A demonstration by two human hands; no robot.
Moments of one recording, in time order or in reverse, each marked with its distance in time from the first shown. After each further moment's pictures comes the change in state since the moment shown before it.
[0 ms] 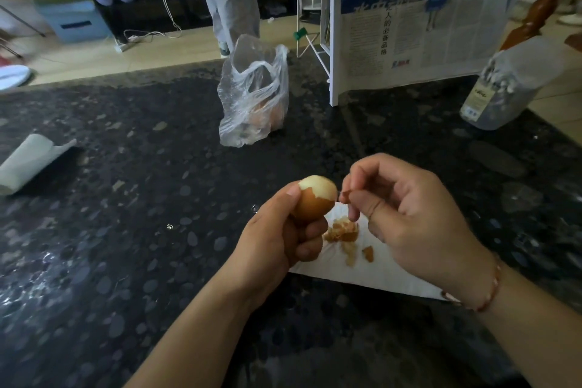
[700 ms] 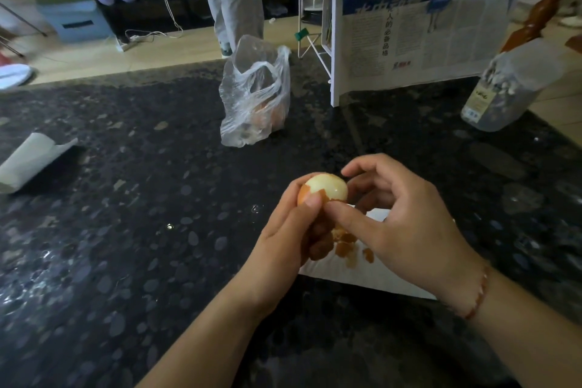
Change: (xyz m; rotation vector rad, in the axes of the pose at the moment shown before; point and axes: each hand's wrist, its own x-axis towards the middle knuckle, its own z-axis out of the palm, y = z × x) left_hand -0.003 -0.009 0.005 0.196 -0.045 0.164; right_hand -0.003 0.005 0.009 -0.164 0.102 0.097
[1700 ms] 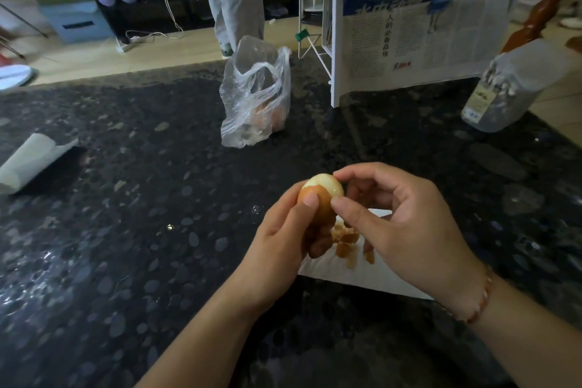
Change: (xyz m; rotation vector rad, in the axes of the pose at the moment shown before) left_hand 0.000 0.002 -0.002 0.031 0.010 0.052; right_hand -0.002 -0.001 0.001 0.166 -0.021 -0.068
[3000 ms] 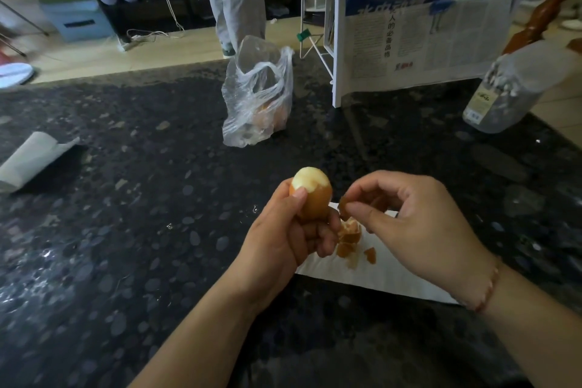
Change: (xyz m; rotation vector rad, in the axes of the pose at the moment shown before) left_hand 0.002 0.000 -0.008 -0.254 -0.027 -0.091; right_hand 0.005 0.005 -0.009 -0.272 -0.041 0.058
